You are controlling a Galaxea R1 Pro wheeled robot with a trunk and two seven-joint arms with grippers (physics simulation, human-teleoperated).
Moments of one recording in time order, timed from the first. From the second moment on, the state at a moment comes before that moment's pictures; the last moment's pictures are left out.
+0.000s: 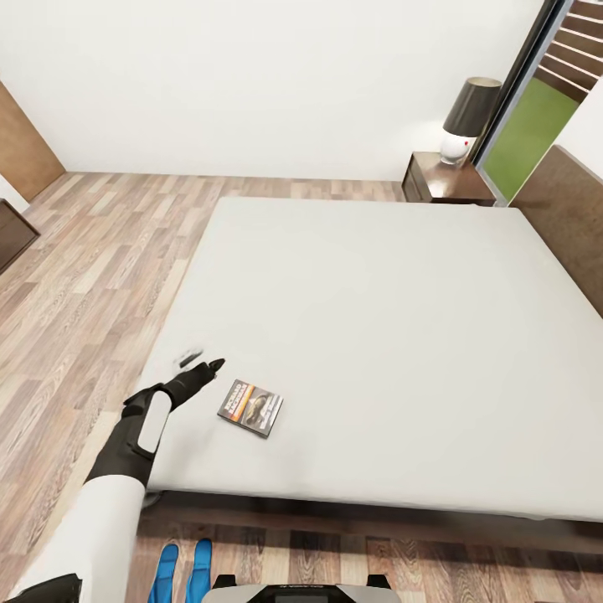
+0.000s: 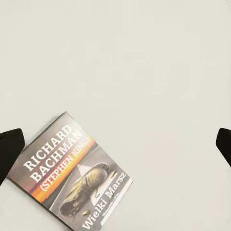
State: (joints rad) left arm -0.76 -0.02 0.28 -0.93 0.39 0.51 -0.12; right arm -0.34 -0.21 -0.54 0.04 0.35 -0.21 0.43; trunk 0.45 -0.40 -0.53
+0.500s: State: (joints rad) left arm -0.76 0.03 0.28 -0.92 0.39 0.51 -0.12; right arm -0.34 -0.21 -0.54 0.04 0.35 -0.21 0.43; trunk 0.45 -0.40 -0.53
